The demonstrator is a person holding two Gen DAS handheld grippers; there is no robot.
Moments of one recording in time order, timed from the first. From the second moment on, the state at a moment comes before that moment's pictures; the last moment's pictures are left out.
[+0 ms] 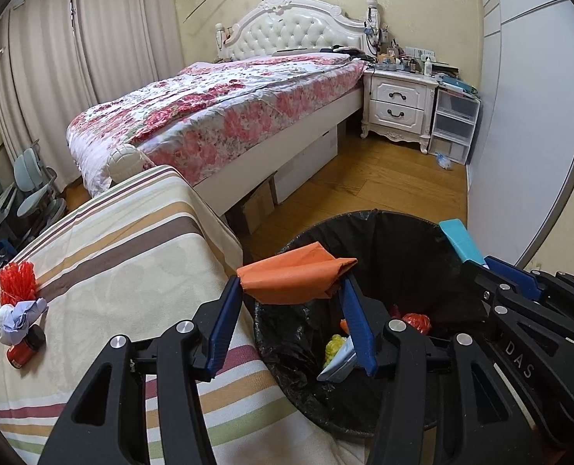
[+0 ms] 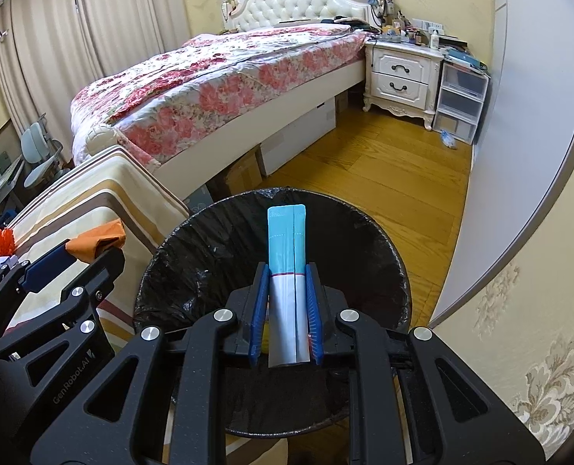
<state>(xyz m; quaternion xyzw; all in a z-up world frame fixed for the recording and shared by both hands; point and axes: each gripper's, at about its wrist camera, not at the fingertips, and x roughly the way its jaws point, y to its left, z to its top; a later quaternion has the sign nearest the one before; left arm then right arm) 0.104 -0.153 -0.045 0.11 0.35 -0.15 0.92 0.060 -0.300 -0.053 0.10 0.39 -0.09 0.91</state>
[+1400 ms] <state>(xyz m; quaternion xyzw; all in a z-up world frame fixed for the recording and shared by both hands) 0.065 0.047 -0.032 0.05 0.35 0.04 0.93 0.071 -0.153 -0.038 0.03 0.39 0.04 0.92</state>
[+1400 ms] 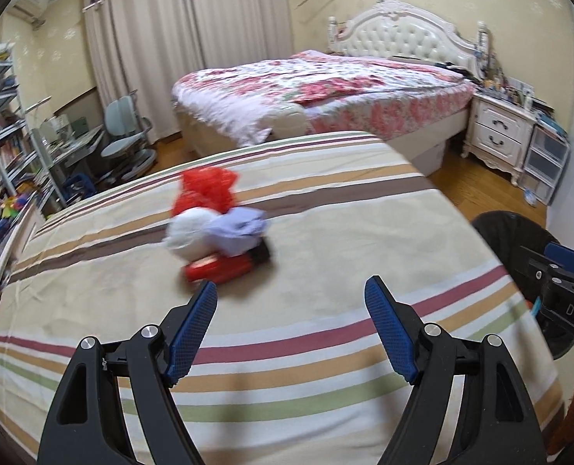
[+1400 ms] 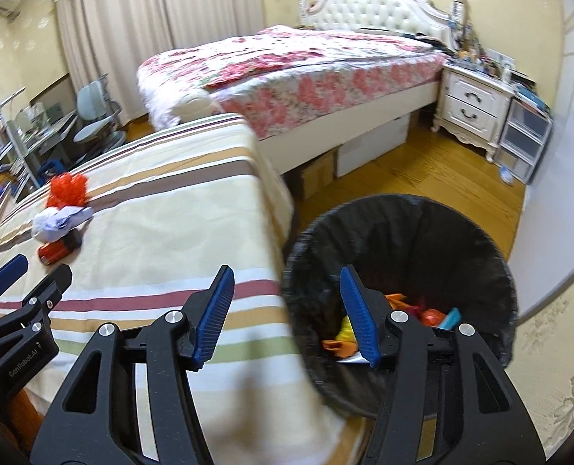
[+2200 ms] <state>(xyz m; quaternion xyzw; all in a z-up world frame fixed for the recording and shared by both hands) 0.043 0.216 -0.037 -0.02 0.36 0.18 0.91 0.088 0.031 -0.019 -0.05 0.38 0.19 0.90</state>
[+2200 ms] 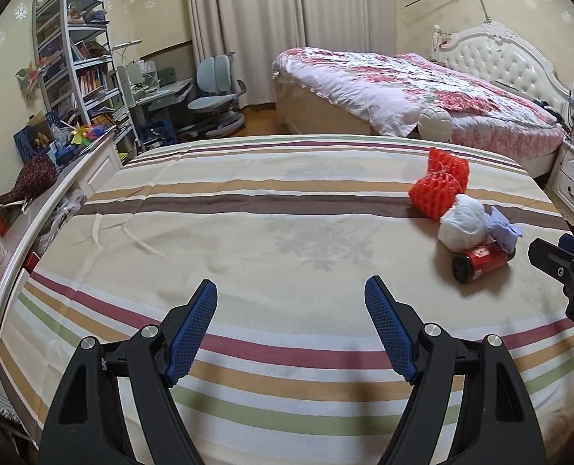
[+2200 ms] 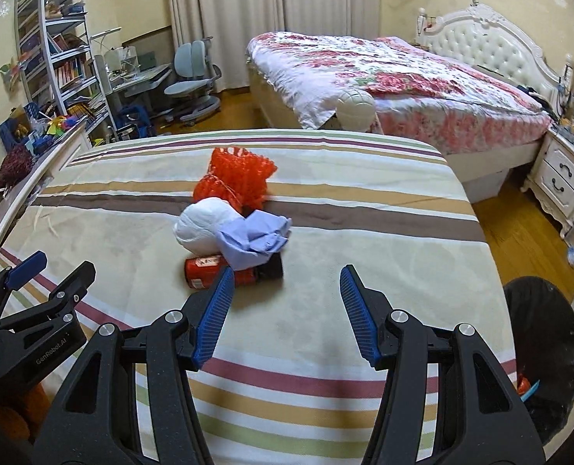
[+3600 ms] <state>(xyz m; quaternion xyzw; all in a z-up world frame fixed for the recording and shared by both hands) 0.080 0.145 -0.031 0.00 0.37 0.08 0.93 0.116 -0.032 -0.048 -0.02 0.40 0.12 0.91</state>
